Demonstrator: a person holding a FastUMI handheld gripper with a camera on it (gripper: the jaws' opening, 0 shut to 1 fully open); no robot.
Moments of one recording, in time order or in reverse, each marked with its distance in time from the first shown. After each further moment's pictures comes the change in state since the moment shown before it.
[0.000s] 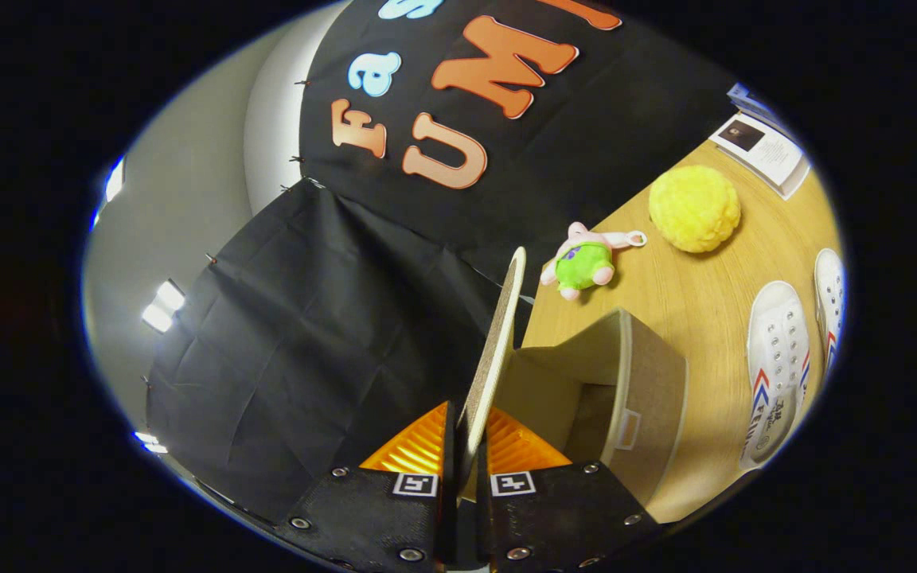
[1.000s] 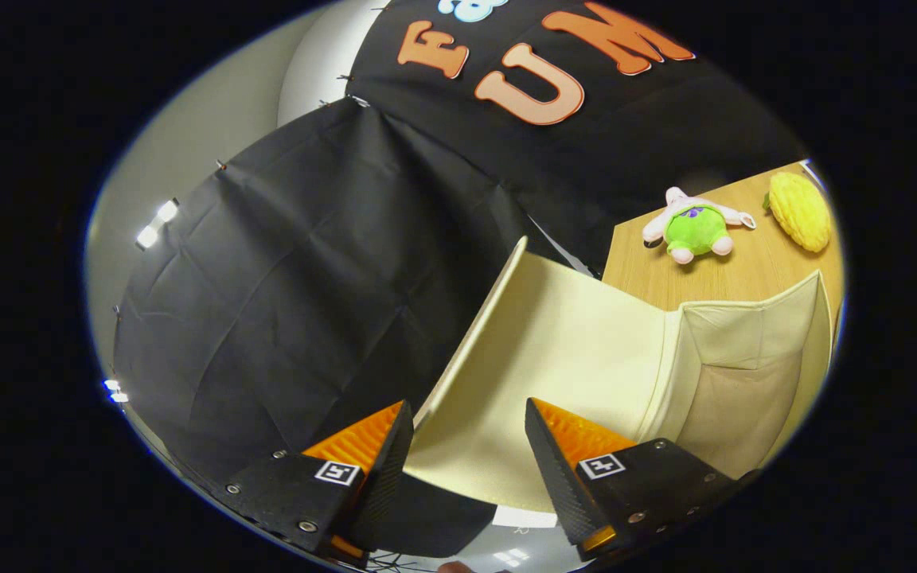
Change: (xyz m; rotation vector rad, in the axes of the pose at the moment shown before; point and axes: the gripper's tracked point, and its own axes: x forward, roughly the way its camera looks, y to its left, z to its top) arm 0.136 0.112 -0.110 -0.228 0.189 -0.006
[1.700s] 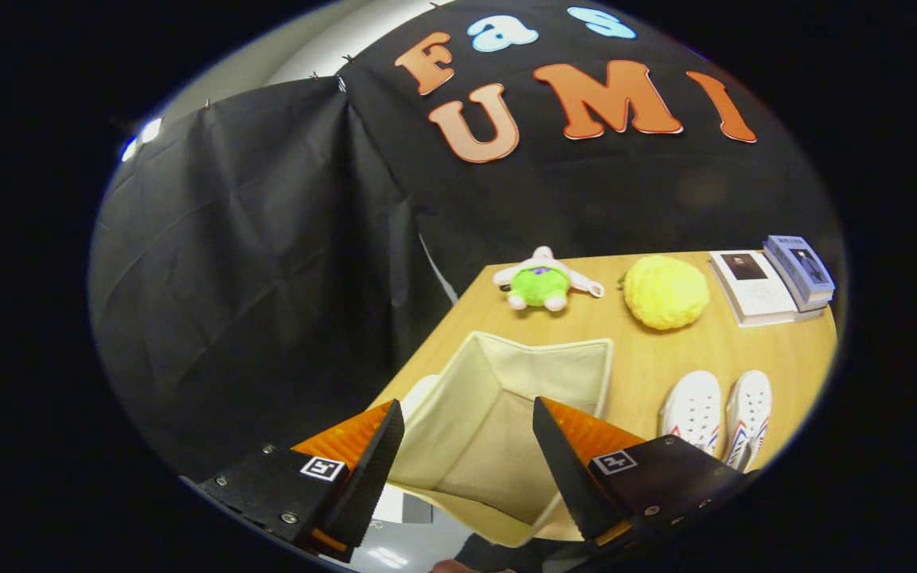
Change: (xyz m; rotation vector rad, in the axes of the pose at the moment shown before) arm -0.149 -0.164 0.017 -0.223 -0.051 -0.483
